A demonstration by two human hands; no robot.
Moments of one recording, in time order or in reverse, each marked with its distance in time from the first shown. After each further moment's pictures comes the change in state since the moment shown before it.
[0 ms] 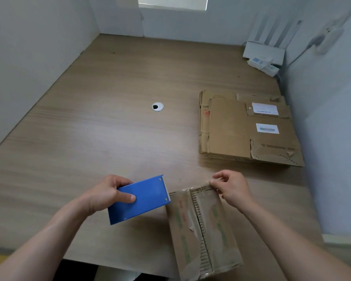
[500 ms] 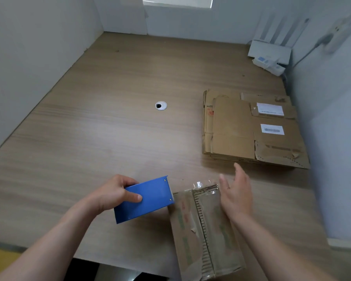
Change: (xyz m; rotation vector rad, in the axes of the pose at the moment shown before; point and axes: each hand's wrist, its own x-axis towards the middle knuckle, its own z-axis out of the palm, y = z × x) left_hand 0.006 0.004 0.012 0.025 0.044 -0.043; right_hand -0.012 0.019 0.021 -0.195 0.326 -0.113
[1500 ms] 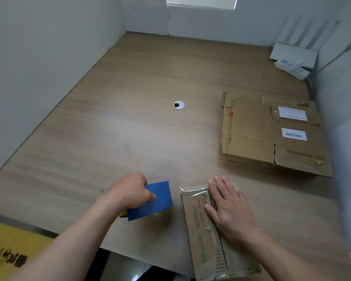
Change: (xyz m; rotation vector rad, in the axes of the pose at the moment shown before) left_hand -0.003 0.002 0.006 0.664 0.200 -0.199; right_hand -0.037 -0.013 0.011 -0.620 -0.535 -0.491
